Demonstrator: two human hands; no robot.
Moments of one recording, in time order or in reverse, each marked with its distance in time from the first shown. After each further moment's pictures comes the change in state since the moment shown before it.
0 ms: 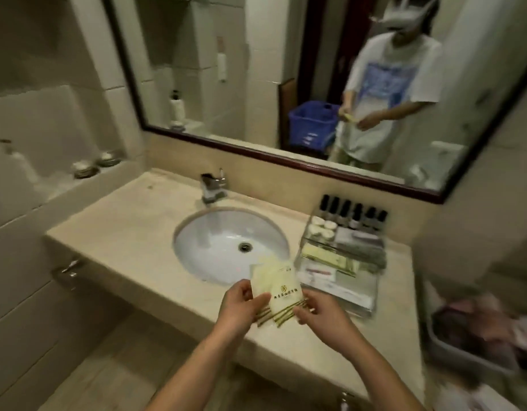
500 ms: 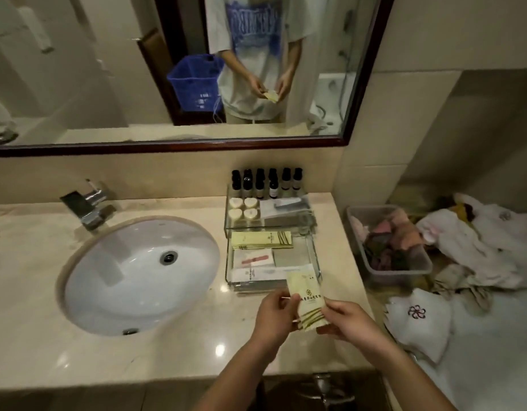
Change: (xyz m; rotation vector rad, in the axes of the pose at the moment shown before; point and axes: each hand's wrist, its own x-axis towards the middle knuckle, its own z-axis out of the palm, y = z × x) left_hand 0.069 -0.043 0.156 0.197 -0.510 -0.160; right_hand -0.007 0.120 -0.056 0.621 0.257 0.508
